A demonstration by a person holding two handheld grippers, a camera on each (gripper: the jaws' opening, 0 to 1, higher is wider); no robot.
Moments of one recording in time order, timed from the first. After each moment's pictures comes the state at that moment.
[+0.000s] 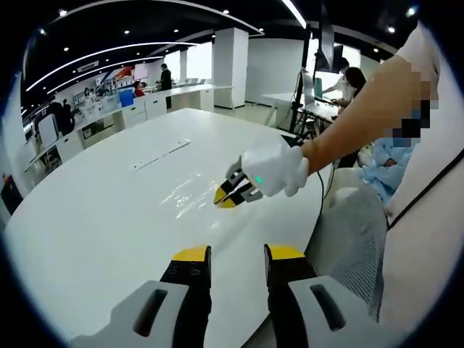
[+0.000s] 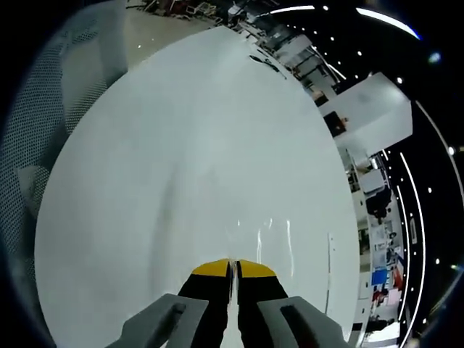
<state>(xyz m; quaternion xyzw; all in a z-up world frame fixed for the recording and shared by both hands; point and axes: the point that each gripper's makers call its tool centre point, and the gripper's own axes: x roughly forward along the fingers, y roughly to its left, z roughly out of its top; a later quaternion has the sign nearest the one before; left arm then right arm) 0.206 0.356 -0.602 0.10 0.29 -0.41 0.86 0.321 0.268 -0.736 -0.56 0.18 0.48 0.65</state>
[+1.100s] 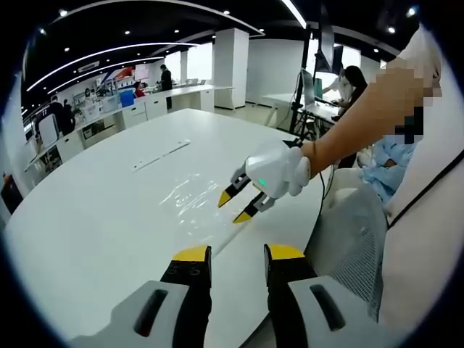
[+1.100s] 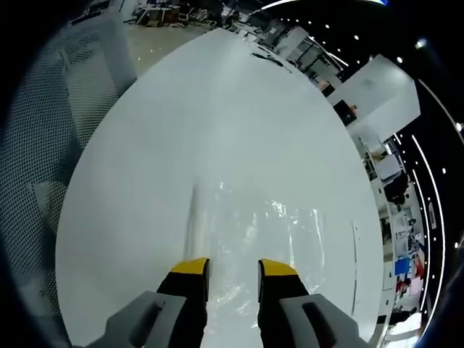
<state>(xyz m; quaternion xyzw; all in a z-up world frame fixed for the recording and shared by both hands) 0.205 0.359 -0.604 0.10 0.29 -0.41 0.86 0.298 0.260 -0.753 -0.52 0.23 0.51 0.65</state>
